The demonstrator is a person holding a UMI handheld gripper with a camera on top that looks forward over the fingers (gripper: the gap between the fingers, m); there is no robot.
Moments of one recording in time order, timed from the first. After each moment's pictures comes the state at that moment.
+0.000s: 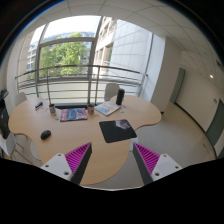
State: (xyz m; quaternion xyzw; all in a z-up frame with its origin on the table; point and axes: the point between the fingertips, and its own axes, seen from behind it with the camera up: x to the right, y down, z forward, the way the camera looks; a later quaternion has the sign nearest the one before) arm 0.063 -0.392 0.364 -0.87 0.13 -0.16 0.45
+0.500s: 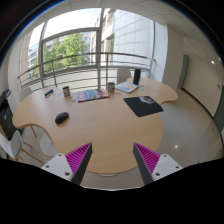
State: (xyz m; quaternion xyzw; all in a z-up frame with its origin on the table) arm -0.104 -0.370 0.172 -0.89 0.15 -0.10 0.42
